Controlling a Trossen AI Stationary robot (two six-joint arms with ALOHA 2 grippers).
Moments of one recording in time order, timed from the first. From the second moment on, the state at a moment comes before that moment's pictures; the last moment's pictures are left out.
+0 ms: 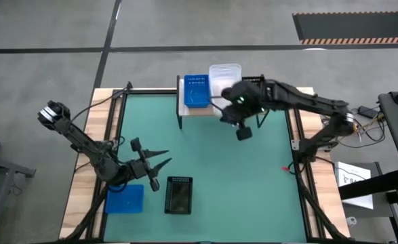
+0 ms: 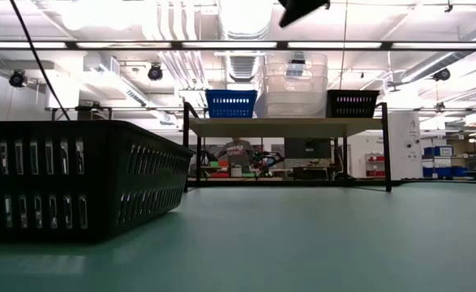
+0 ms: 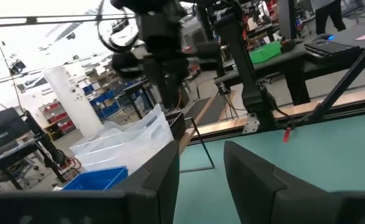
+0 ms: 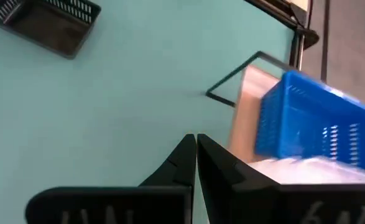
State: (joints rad) left arm -0.71 1.13 0.64 0.68 -1.12 0.50; right arm -0.18 1.55 1.71 -1.02 -0.10 -0.59
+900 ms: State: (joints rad) left arm -0.64 1.31 0.66 0.76 -1.09 0.29; right arm -0.14 1.38 1.23 -0.51 0.46 -0.56
